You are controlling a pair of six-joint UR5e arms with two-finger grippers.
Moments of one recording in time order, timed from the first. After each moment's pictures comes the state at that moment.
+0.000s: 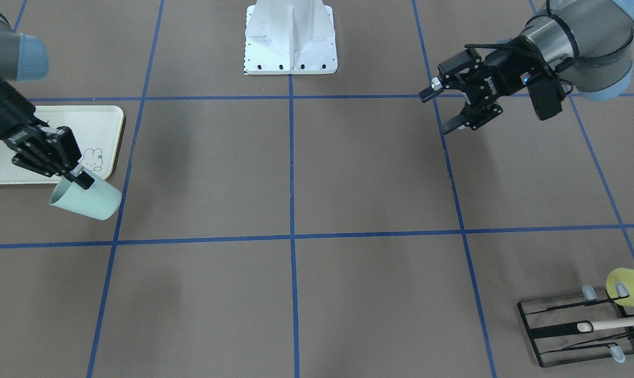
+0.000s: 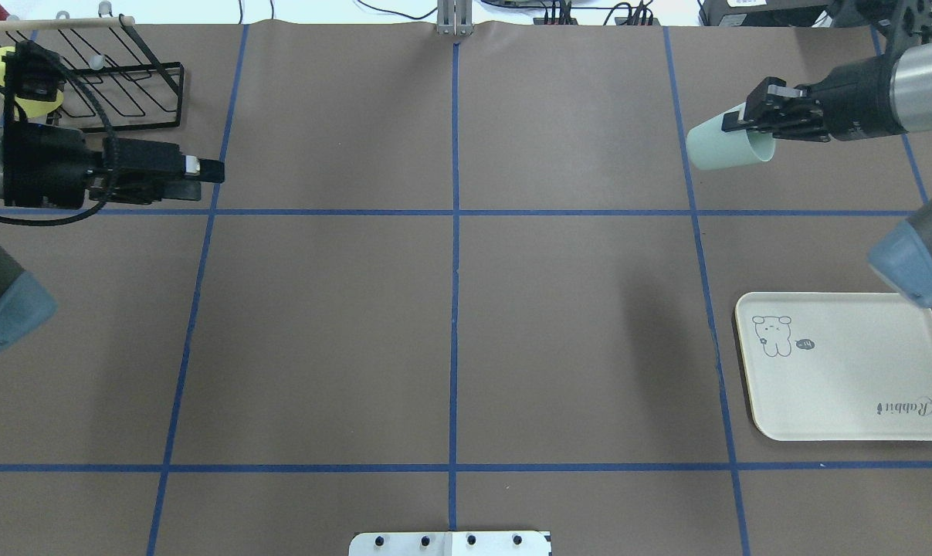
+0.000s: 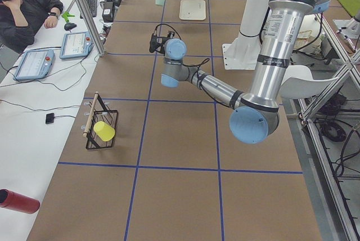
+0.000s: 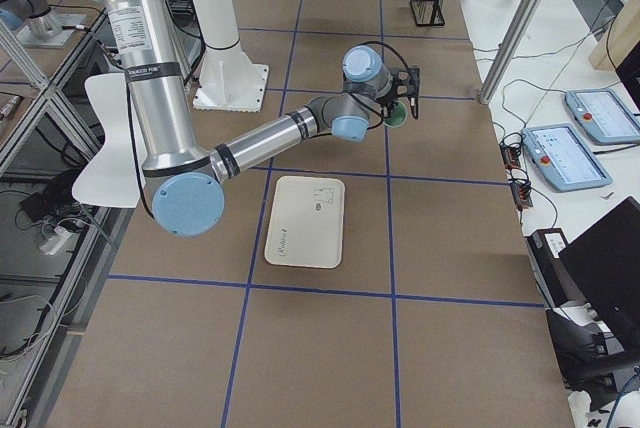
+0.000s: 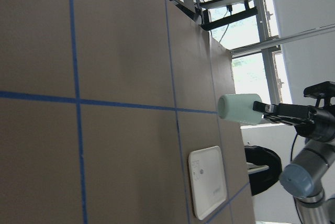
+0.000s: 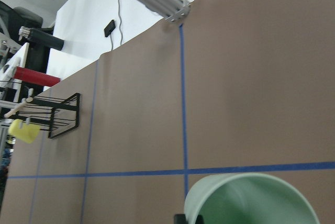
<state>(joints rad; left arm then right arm) -0.96 -1.76 -1.75 -2.93 -2.25 -1.44 1.09 -1.39 1.80 -0.74 2.20 1.27</state>
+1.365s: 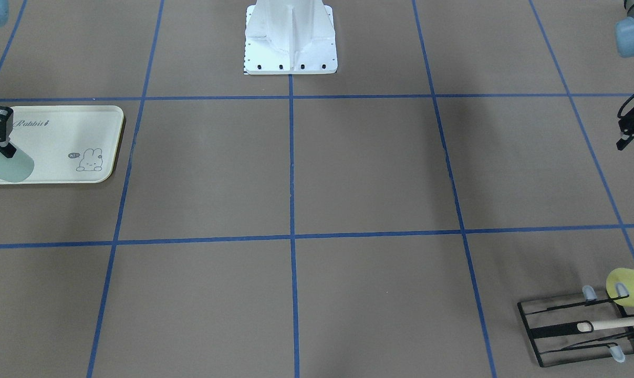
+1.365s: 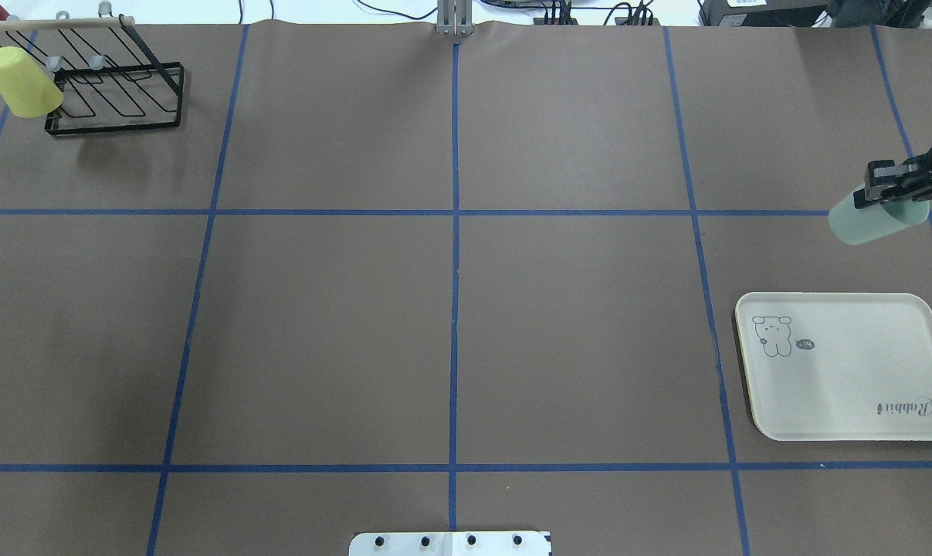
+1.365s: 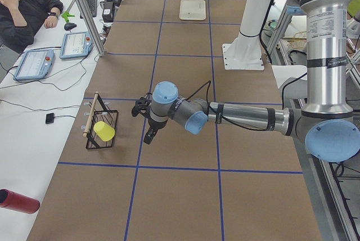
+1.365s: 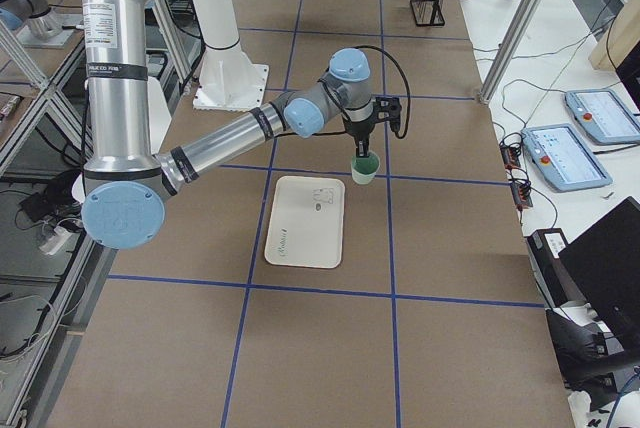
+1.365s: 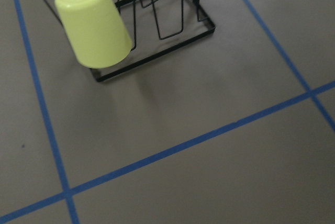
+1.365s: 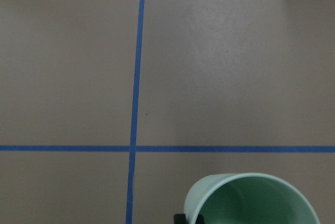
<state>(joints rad) -1.37 -1.47 -1.74 -1.95 -2.25 -0.07 1.13 -1.58 2.07 -1.41 2.19 0.74</state>
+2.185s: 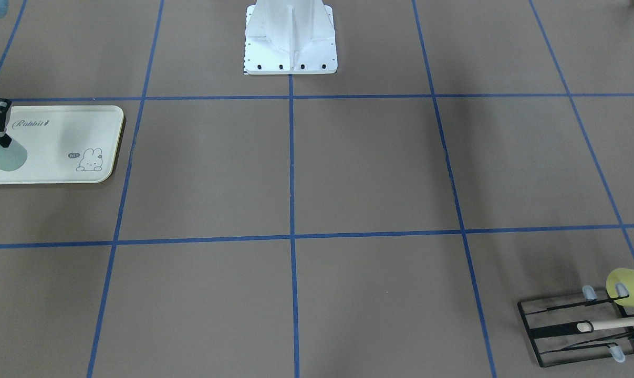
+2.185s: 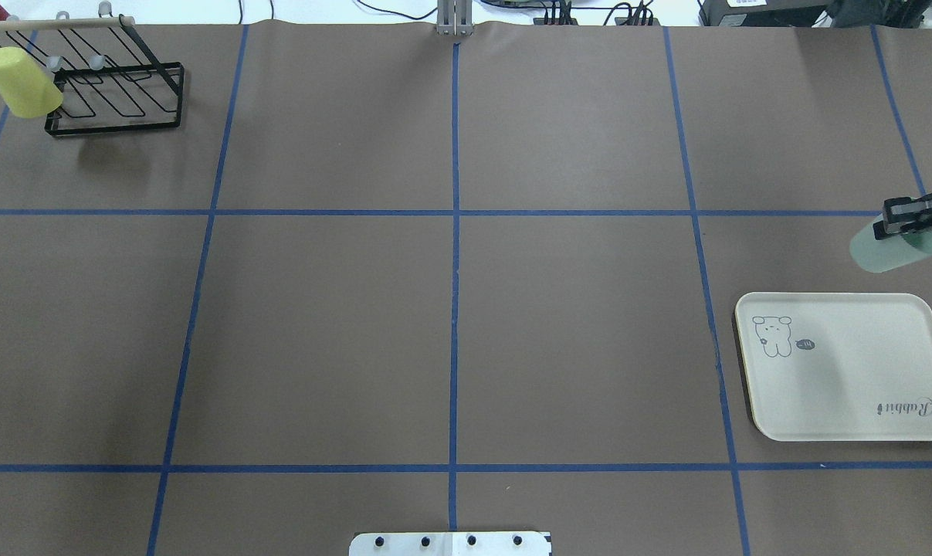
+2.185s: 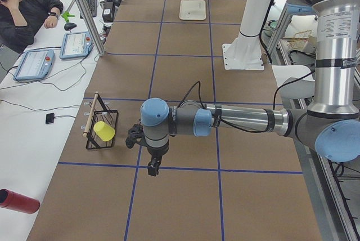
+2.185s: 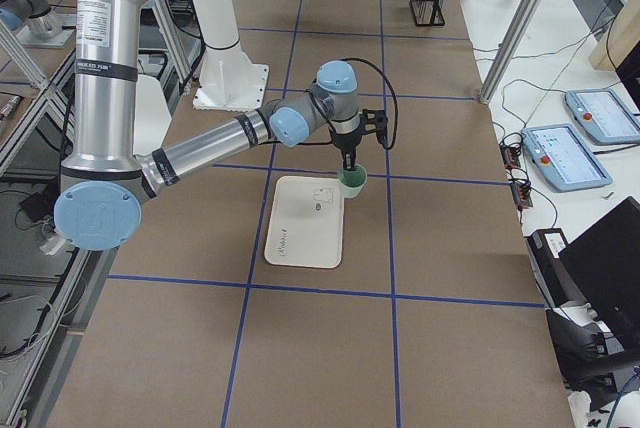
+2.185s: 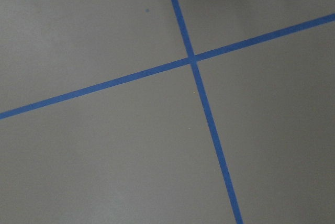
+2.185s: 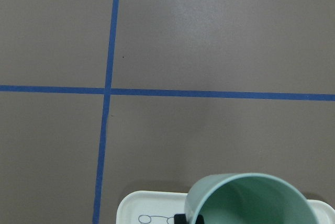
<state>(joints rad) -1.62 -1.50 -1.69 -1.54 -2.28 0.20 1.11 -1.67 2.09 -1.38 2.16 0.69</state>
